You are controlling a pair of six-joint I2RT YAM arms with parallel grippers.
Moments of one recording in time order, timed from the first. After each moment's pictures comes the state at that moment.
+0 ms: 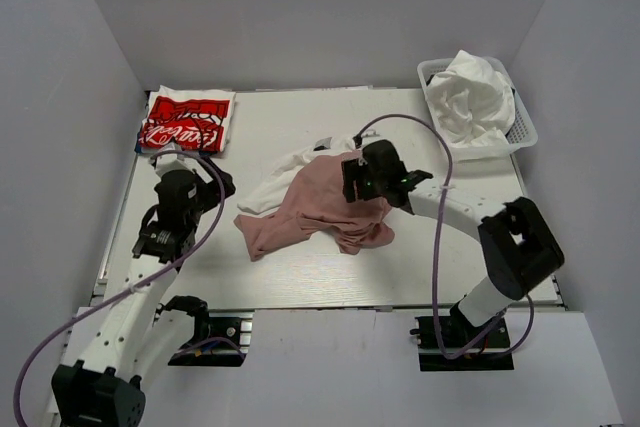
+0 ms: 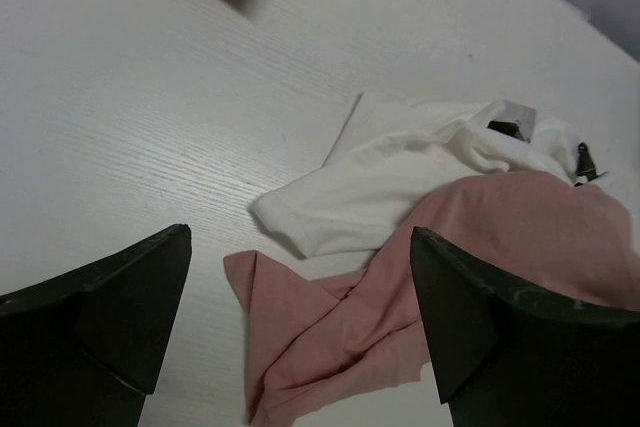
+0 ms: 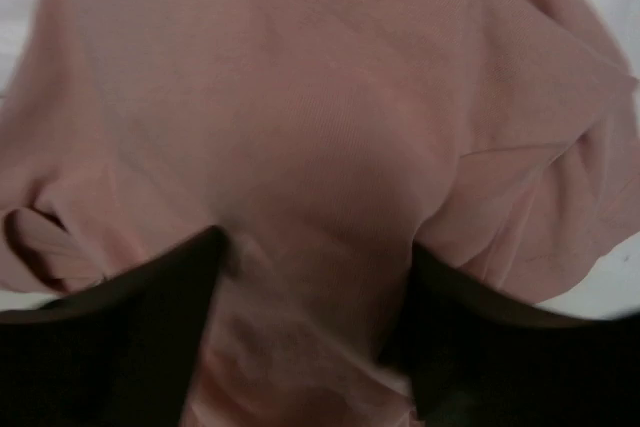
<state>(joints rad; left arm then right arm) -0.21 0.83 0.67 -0.33 -0.24 -0.59 0.62 1.55 0.96 -0.11 0.04 0.25</state>
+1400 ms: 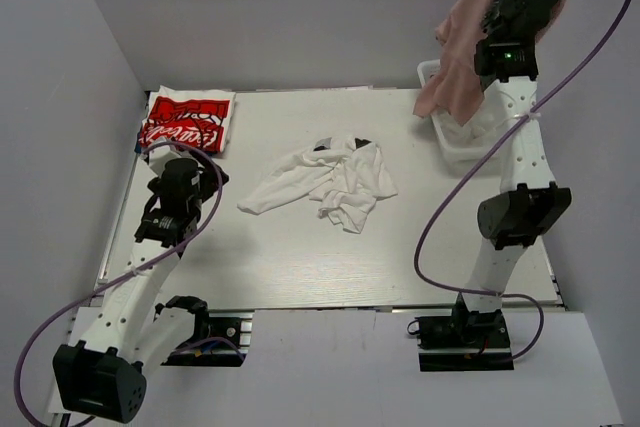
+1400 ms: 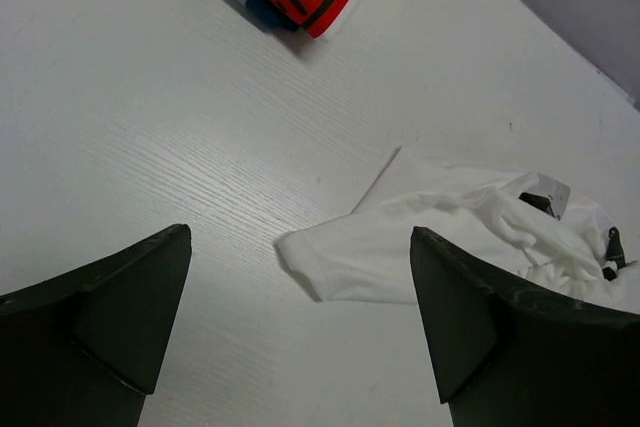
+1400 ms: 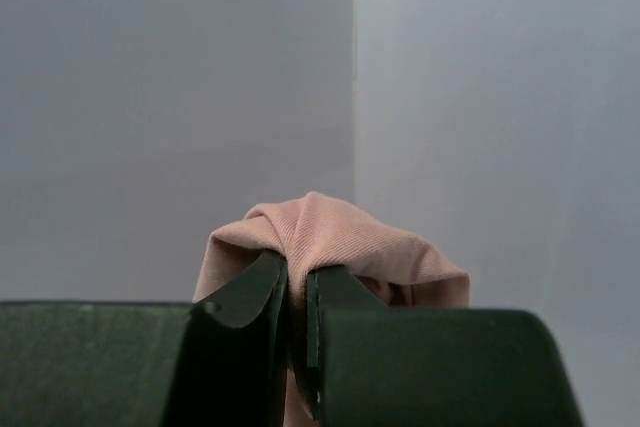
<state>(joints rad) -0.21 0.88 0.74 -0.35 -0.40 -0.67 0.13 1.89 2.27 0.27 0.56 -0.33</state>
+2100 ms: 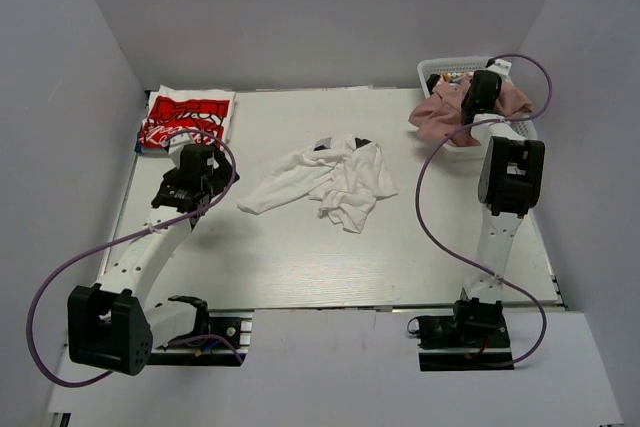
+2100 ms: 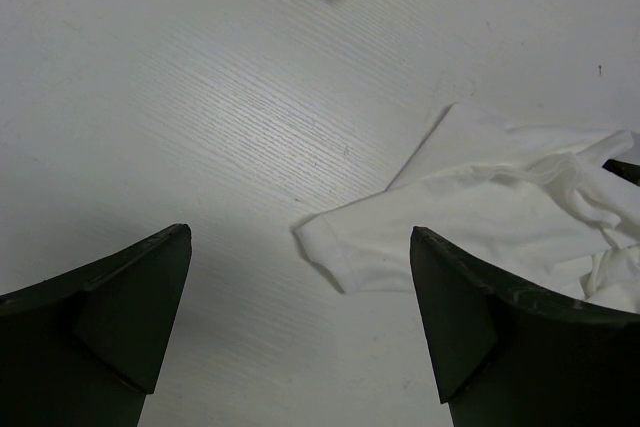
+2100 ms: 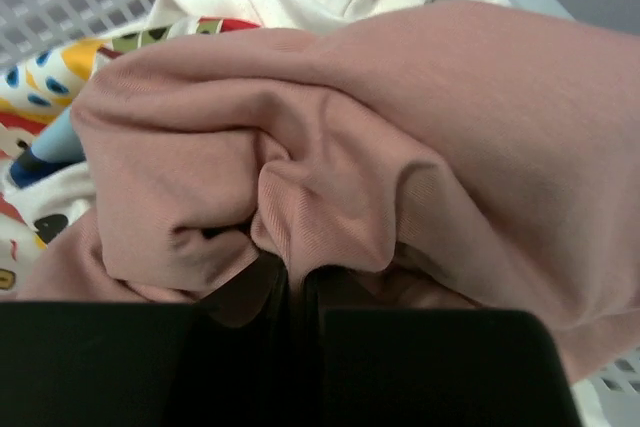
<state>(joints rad) -0.21 1.14 0.81 -0.36 -0.37 -0.64 -0.08 2.27 1.67 0.18 0.32 0.14</state>
